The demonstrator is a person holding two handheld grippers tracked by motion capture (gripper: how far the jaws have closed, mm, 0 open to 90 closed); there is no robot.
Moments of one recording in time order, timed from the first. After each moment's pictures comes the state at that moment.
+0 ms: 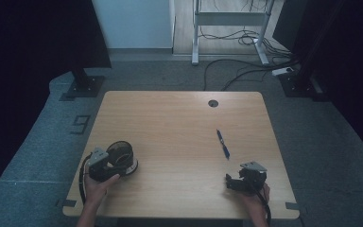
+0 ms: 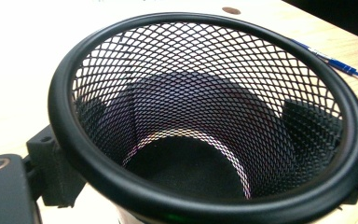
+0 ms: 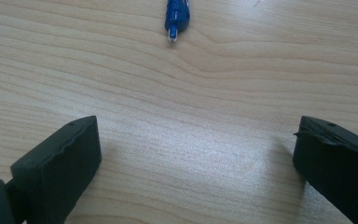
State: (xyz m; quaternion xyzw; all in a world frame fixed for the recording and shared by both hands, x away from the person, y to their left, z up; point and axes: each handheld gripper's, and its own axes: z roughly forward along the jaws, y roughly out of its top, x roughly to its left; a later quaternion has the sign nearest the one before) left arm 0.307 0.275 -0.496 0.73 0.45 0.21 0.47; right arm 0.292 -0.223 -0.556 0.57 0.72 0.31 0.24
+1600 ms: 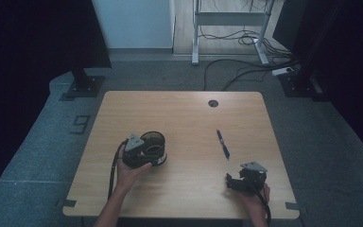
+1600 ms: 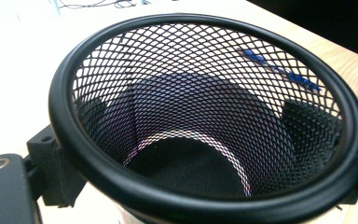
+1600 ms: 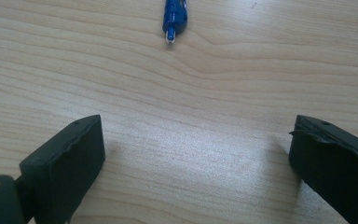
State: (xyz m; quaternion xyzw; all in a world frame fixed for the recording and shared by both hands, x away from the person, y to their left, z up) left arm 0.349 0.176 -0.482 0.76 0.40 0.18 0.47; right arm 0.291 -0.224 -0.556 0.57 0.72 0.31 0.24
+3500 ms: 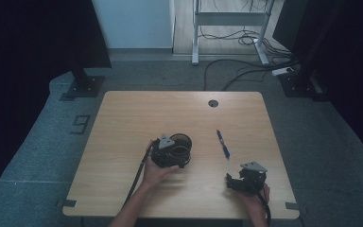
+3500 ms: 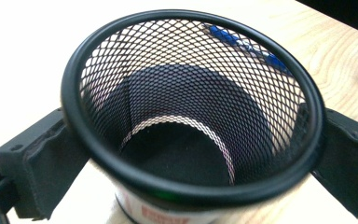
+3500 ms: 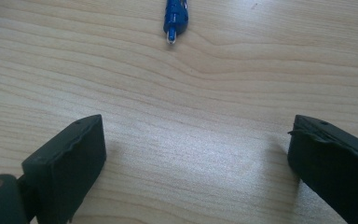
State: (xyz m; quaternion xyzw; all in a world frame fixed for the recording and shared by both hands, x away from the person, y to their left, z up) left arm 0.369 0.095 -0.513 0.80 0.38 0.15 0.45; right arm 0.291 -0.224 -0.556 0.57 0.72 0.31 0.24
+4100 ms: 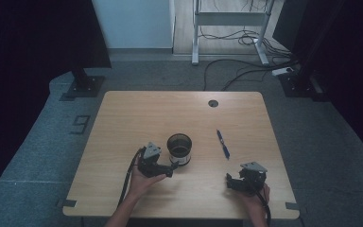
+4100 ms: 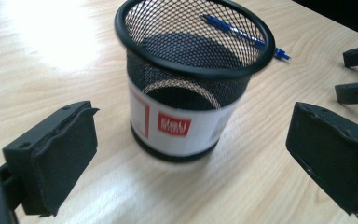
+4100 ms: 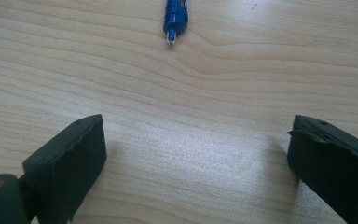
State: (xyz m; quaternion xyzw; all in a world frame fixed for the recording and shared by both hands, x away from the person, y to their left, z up) left arm 0.332 0.134 -0.503 0.79 0.38 0.15 0.45; right arm 0.291 -0.224 -0.556 0.57 0.72 0.31 0.24
